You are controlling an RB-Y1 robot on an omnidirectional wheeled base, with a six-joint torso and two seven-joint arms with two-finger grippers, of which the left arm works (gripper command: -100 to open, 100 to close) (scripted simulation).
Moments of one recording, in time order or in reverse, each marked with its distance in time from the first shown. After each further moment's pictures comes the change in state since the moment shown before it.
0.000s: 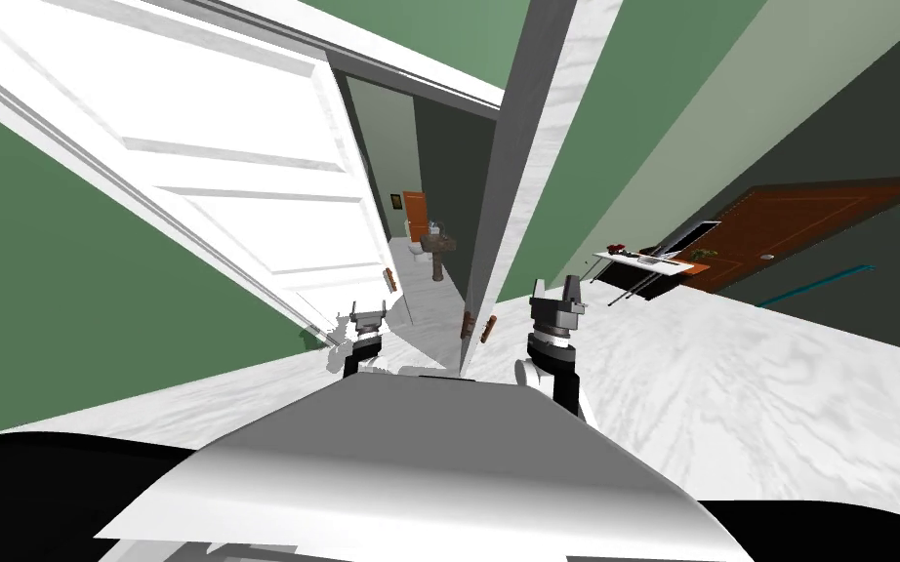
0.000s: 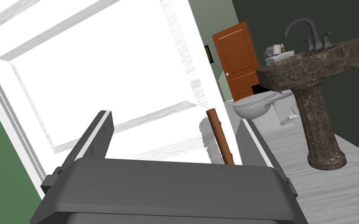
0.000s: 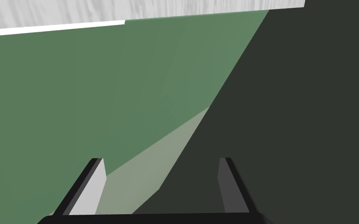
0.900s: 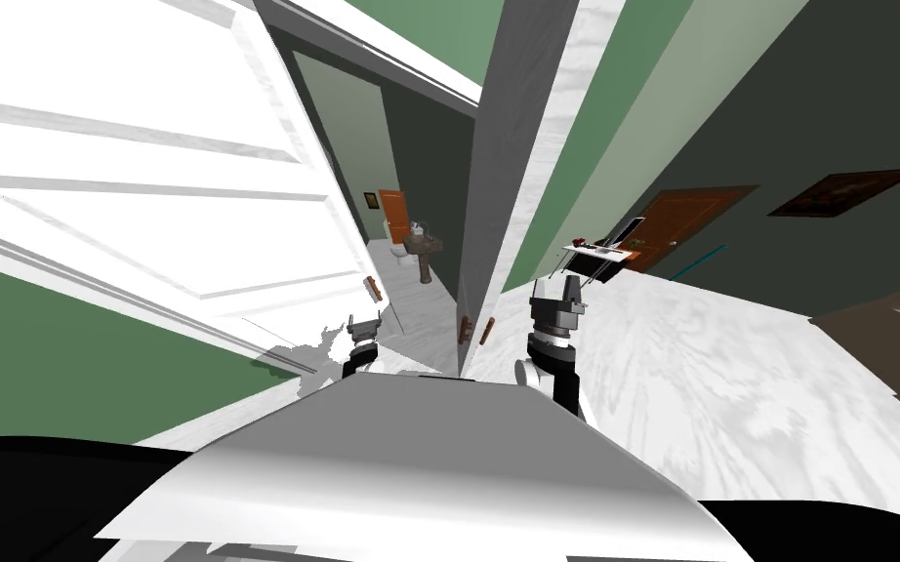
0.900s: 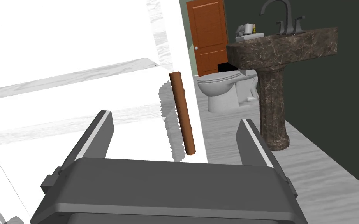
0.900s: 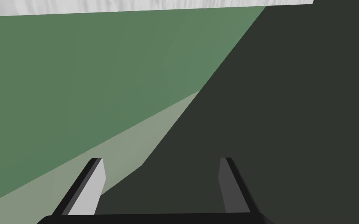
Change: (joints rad) arm -0.049 0.053 -0.015 0.236 0.185 -0.062 0.155
